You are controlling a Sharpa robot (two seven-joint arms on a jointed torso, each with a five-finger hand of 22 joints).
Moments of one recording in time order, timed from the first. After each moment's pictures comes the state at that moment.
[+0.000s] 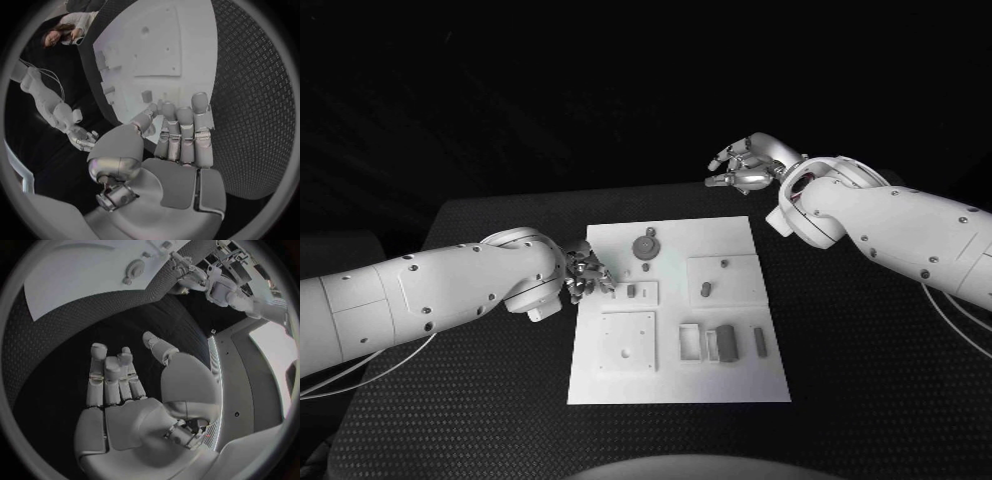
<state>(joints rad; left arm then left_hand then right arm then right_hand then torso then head) 1.29 -0.70 -0.21 1.40 -0.92 -0.08 -0.50 0.87 0.15 0.55 -0.28 0.05 1.01 0.05 0.34 0.75 1.17 -0.04 1.00 0.71 1.05 -0.11 1.30 0.62 0.02 1.20 -0.21 0.50 1.31 1.26 -0.67 0.07 1.21 -1.10 -0.32 -0.04 1.03 -0.17 0.59 -0.16 0.08 0.83 0.17 0.22 0.52 0.95 0.06 1.16 1.04 1.11 -0.05 1.45 0.88 0.25 1.04 0.03 0.89 1.31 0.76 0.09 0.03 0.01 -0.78</state>
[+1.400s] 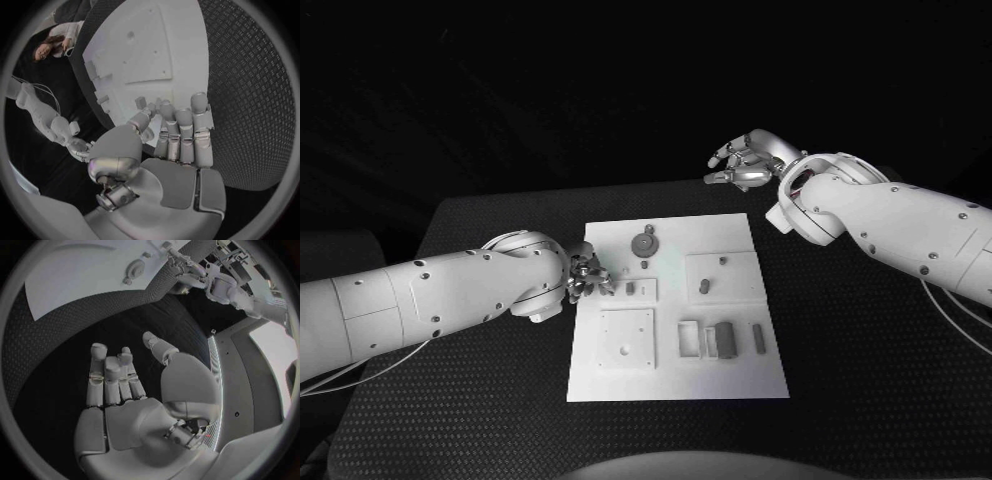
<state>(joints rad) 1.28 -0.68 -0.22 1.39 -1.03 -0.08 -0.52 0.84 0.12 0.55 -0.27 0.04 1.04 0.04 0.35 0.75 1.19 -0.06 1.00 0.72 1.07 -0.13 1.32 0.62 0.02 1.22 -0.22 0.51 1.31 1.26 -0.68 0.07 1.21 -1.10 -0.32 -0.04 1.03 -0.17 0.59 -0.16 0.08 0.83 0.16 0.22 0.52 0.95 0.06 1.16 1.04 1.11 -0.05 1.45 0.88 0.25 1.04 0.03 0.89 1.31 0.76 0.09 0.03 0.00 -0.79</state>
